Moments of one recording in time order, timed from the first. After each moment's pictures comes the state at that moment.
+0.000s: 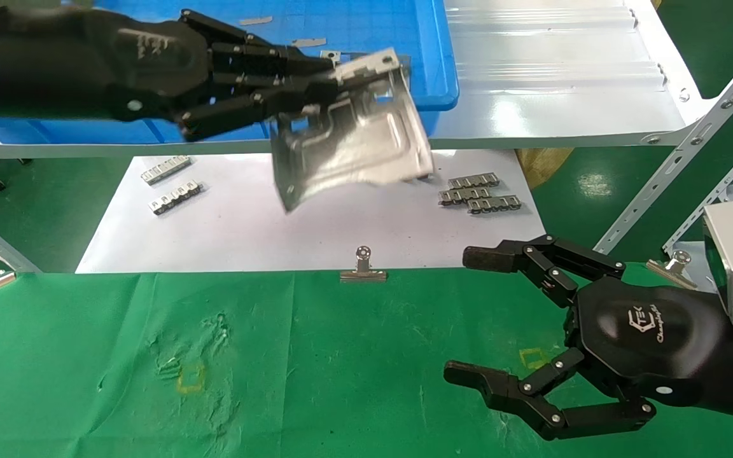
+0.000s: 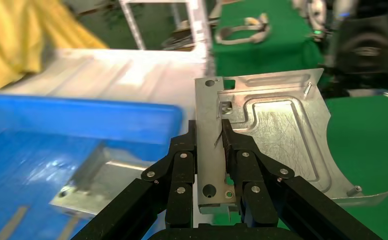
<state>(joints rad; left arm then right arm) -2.01 1.04 0.52 -0.30 1.21 1.57 0.11 1.07 -0.55 -0.39 1.22 -0.63 -1.42 0.12</state>
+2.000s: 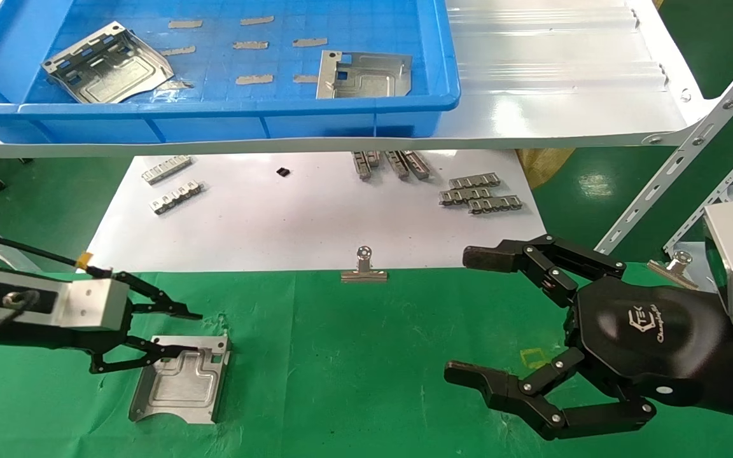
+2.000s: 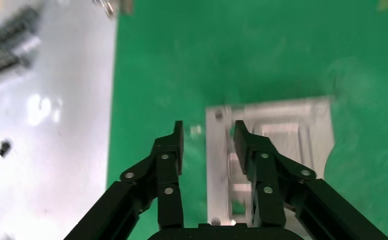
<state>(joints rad) -1.78 0.85 1.02 -0.26 1.18 1.56 0.64 1.07 -0.55 -0.39 1.22 -0.63 -1.42 0.12</state>
